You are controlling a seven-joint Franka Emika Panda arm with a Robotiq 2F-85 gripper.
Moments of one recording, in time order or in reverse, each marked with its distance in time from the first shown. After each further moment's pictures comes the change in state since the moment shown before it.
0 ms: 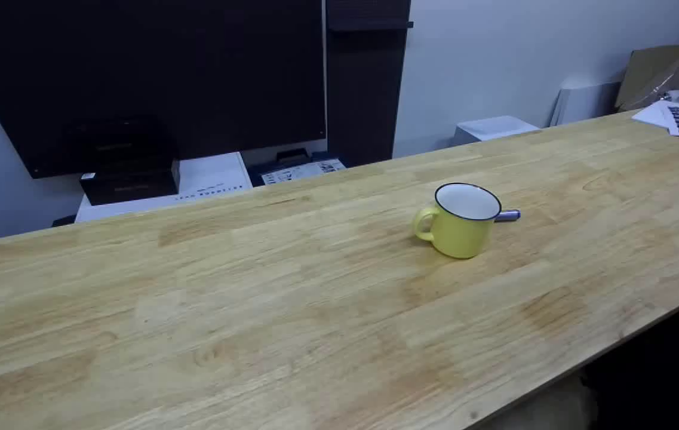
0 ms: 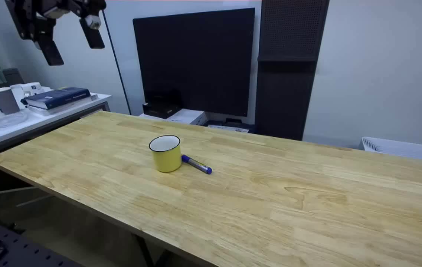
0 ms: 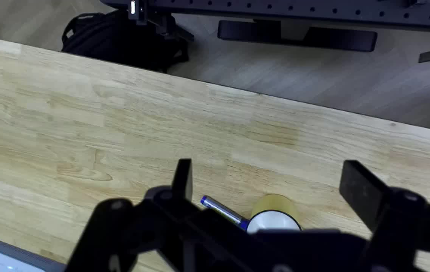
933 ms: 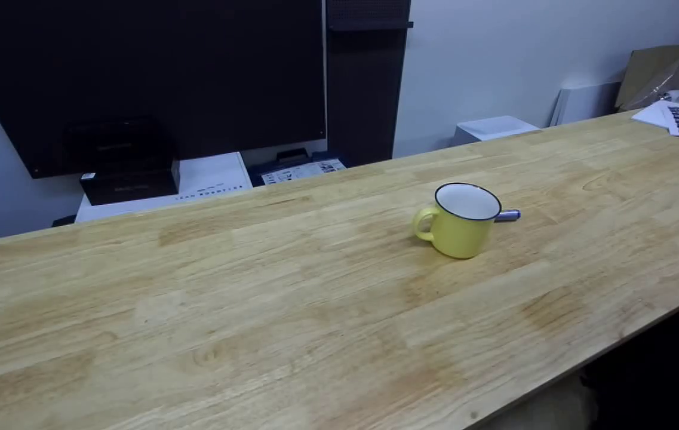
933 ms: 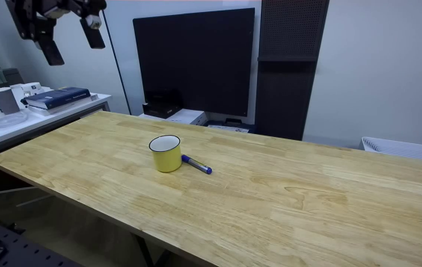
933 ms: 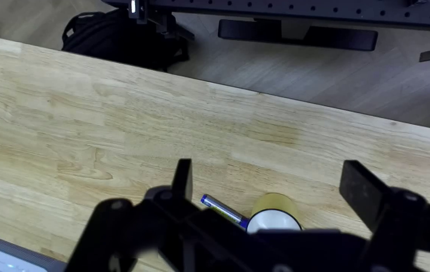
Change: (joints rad) arm 0.001 0.001 -0.001 0.000 -0.003 0.006 0.000
